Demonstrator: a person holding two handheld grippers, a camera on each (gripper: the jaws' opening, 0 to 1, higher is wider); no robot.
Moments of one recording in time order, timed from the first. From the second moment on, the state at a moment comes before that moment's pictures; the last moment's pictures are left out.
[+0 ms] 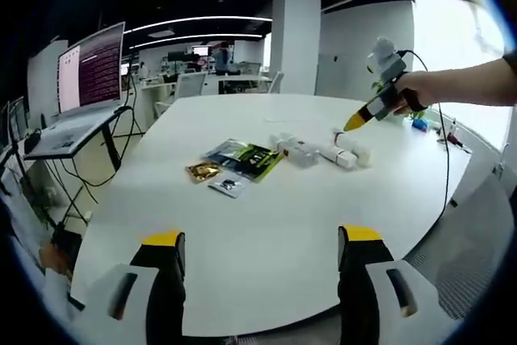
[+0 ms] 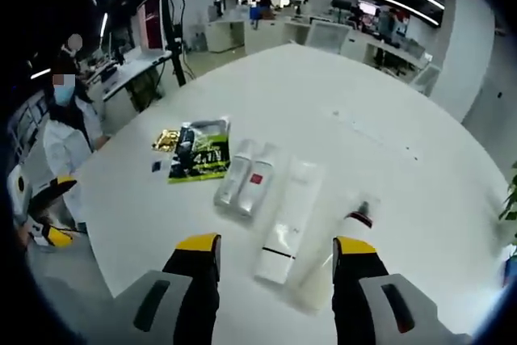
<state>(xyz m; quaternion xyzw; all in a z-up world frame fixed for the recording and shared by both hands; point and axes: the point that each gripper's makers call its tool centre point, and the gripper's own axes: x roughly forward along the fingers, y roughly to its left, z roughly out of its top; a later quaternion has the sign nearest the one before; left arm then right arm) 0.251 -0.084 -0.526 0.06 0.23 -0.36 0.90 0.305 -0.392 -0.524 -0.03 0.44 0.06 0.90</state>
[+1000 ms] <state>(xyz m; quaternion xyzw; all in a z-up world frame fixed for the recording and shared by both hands) 0.253 -0.084 -0.525 0.05 0.23 -0.35 0.90 0.357 -0.410 -0.580 -0.01 0.48 0.04 0.88</state>
